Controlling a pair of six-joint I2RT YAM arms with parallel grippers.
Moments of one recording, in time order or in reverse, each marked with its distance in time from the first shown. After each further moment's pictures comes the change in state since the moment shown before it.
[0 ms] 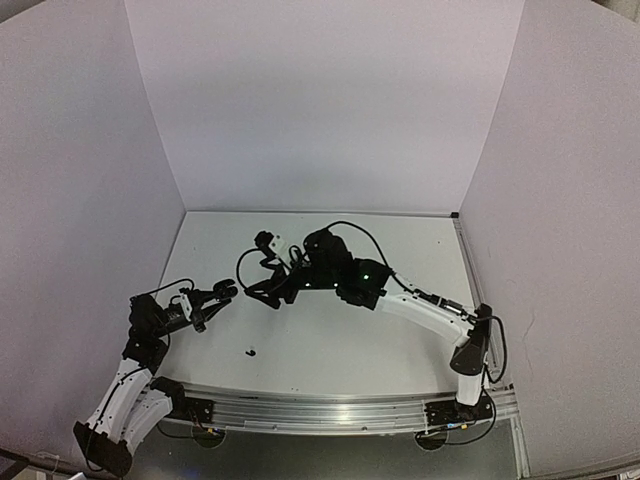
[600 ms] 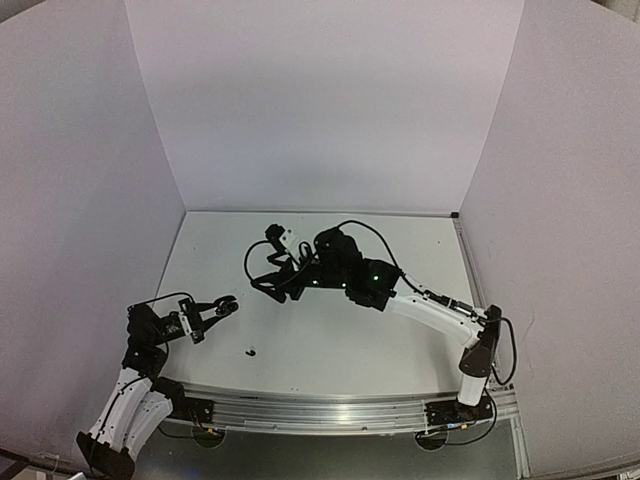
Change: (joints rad) left arm -0.001 -0.099 -0.063 0.013 0.084 0.195; right arm -0.012 -0.086 -0.086 0.045 0.046 0.061
